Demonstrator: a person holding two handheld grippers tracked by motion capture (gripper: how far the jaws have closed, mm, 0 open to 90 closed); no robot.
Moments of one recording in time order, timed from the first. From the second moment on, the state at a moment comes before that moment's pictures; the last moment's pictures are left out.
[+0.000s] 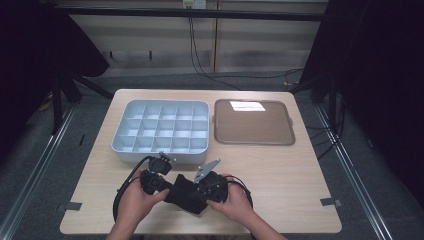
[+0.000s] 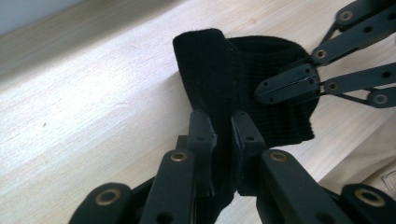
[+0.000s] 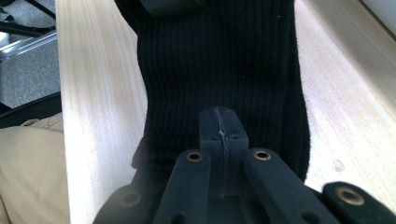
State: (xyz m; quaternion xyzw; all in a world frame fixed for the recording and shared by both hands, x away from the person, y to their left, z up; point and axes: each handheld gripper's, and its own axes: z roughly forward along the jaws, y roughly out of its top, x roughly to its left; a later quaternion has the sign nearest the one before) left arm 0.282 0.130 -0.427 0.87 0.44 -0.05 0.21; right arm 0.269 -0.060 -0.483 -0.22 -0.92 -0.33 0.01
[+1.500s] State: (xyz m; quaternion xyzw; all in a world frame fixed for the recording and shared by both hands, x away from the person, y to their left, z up) left arm 0.285 0.121 -0.437 0.87 0.45 -0.04 0.19; right arm 0.264 -0.103 -0.463 -0.24 -0.91 -0.34 -0.02
